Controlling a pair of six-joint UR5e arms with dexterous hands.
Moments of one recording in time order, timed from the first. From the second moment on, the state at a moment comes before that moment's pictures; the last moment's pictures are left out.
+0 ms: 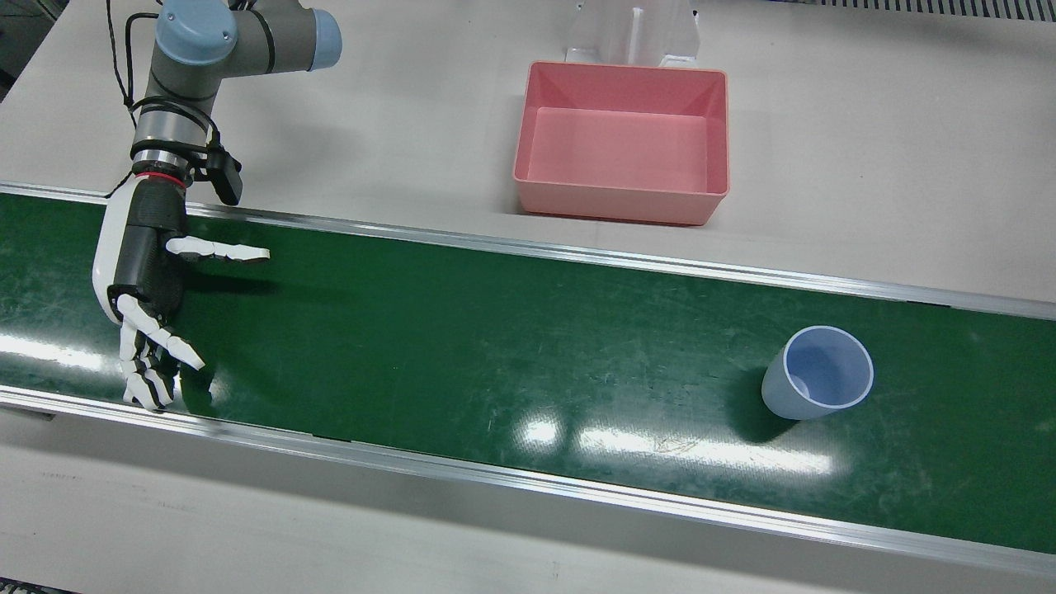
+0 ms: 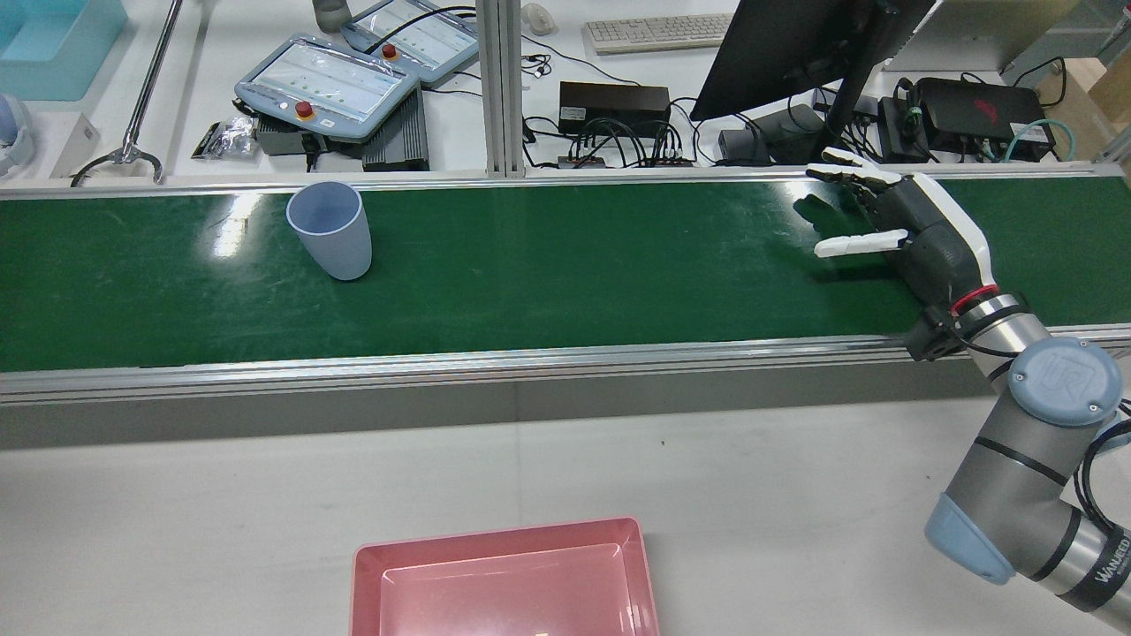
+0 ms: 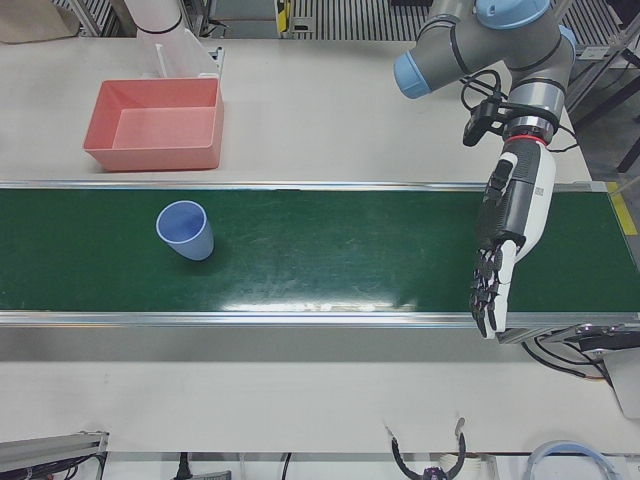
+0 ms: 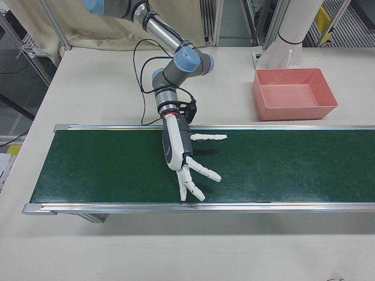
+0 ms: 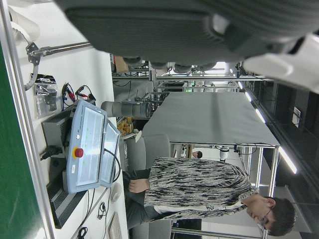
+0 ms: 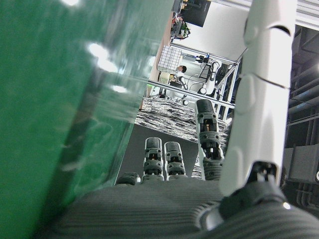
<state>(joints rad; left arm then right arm) -1.44 -1.71 -1.76 0.24 1.79 0.00 0.83 -1.44 1.82 -3.35 -0.99 -0.36</state>
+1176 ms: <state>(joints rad) -1.44 -1.71 -1.76 0.24 1.79 0.00 0.82 -1.44 1.83 -3.35 -1.00 -0.36</state>
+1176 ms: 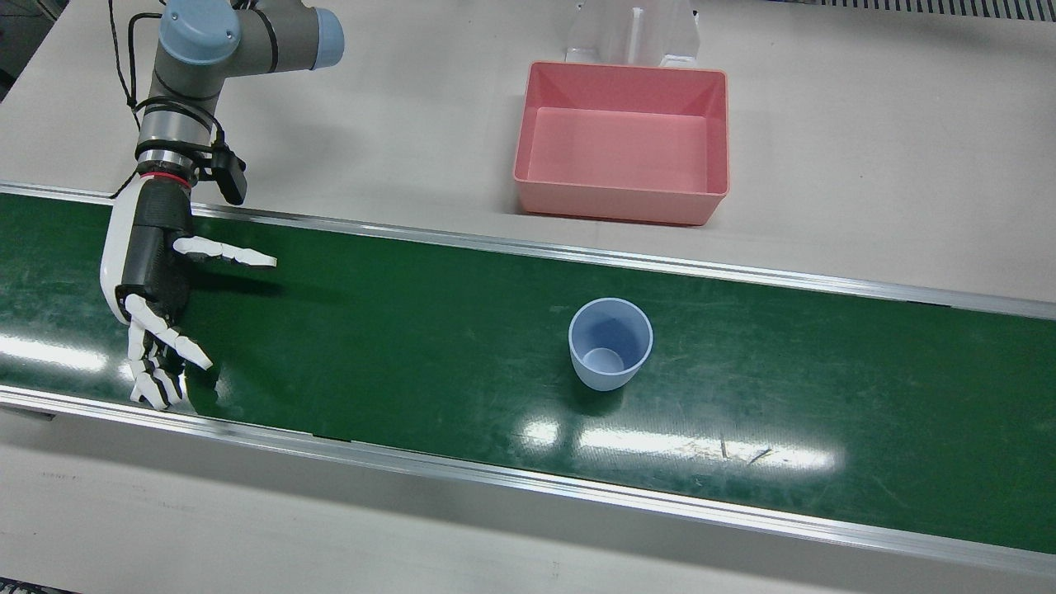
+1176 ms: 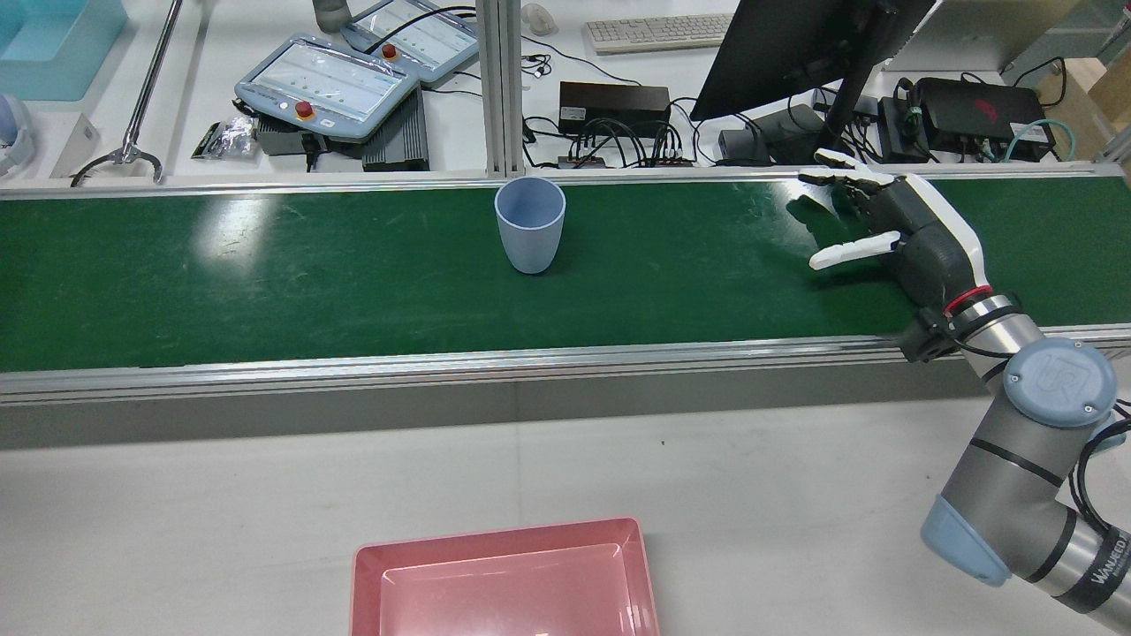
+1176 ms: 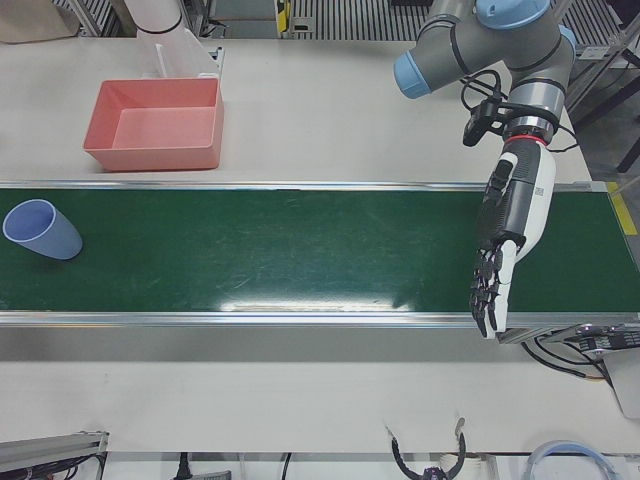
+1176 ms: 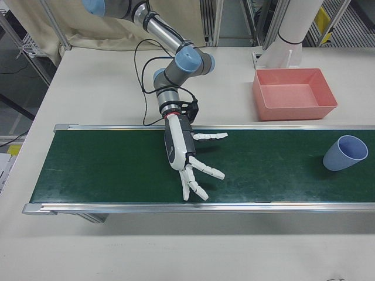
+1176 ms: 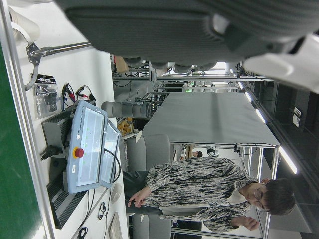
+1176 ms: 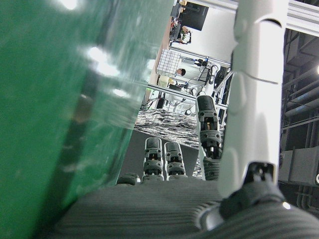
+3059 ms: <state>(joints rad) -1.44 -1.71 -1.76 0.24 1.79 0.00 0.82 -1.44 1.82 -3.35 -1.00 -0.36</state>
